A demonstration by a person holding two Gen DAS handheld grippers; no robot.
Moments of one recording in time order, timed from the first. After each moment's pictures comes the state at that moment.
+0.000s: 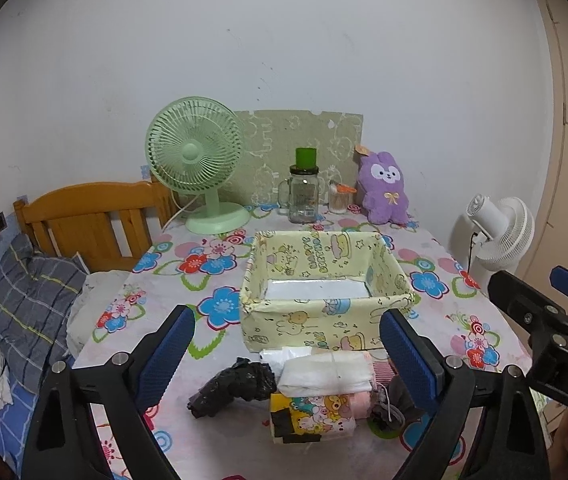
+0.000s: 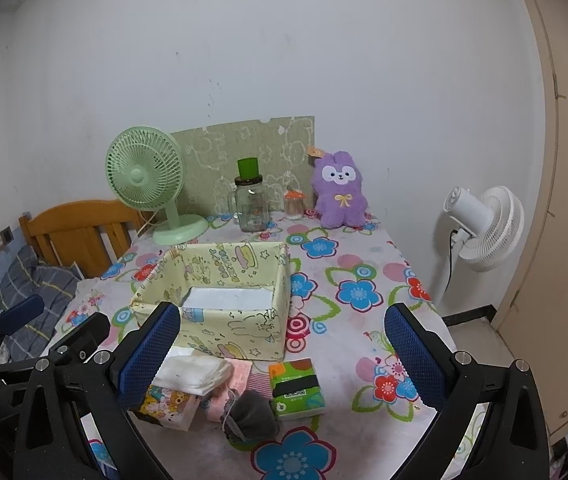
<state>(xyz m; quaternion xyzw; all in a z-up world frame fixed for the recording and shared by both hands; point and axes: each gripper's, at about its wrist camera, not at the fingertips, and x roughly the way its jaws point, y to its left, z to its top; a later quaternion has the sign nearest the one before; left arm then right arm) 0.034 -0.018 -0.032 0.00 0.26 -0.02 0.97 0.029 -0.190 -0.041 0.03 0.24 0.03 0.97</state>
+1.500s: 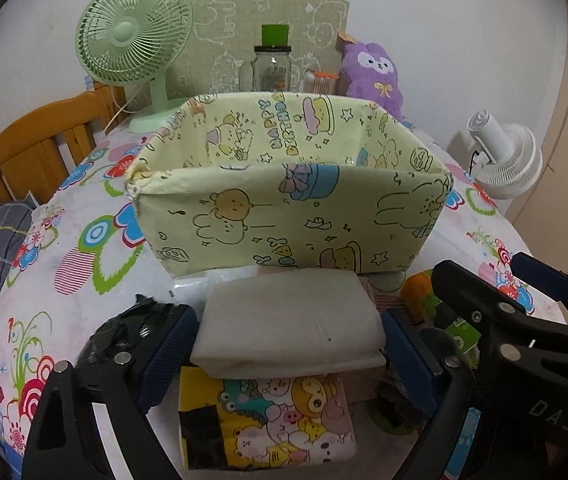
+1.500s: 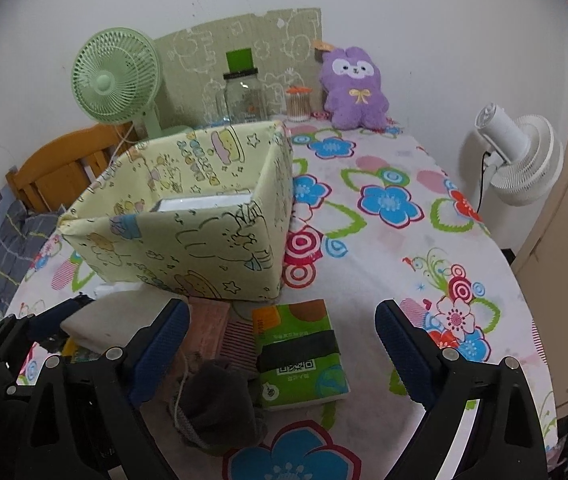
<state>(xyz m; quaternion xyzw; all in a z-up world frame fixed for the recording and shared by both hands) 0.107 -0.049 -0.139 0.00 0.41 -0.06 0.91 0.115 -0.192 -0.151 0.03 0.38 0.04 0.92</state>
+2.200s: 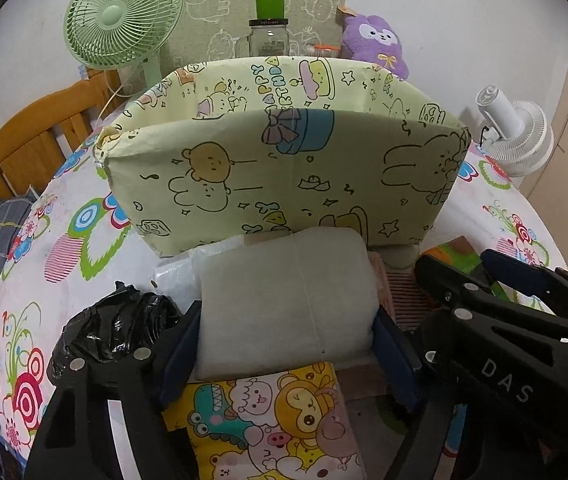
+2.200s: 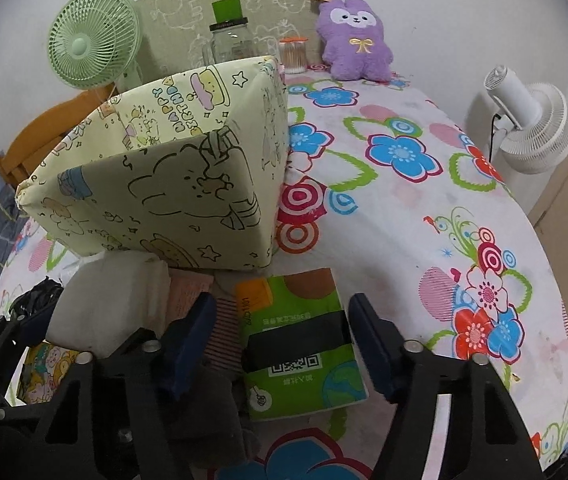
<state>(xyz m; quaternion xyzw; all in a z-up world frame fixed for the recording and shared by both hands) 0.114 -0.056 -0.159 0.02 0.44 -0.05 0.90 0.139 -0.188 -0.187 0.04 0.44 0.04 0.90</state>
